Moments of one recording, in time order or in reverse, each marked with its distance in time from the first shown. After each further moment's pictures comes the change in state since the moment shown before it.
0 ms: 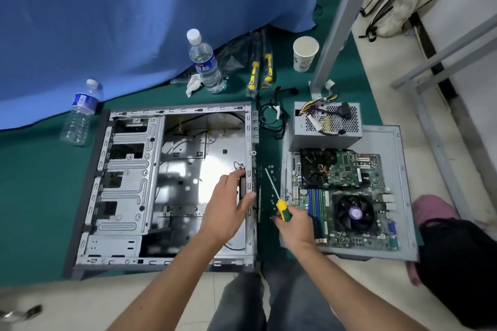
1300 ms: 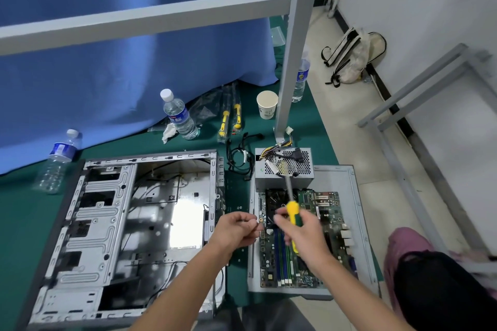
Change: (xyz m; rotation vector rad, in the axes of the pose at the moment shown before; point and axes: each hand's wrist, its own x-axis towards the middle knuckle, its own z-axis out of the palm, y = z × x) left_hand 0.041 0.087 0.037 -0.840 -0.245 -0.523; right_hand 0.002 -0.029 -0.142 0.573 -0.088 -0.147
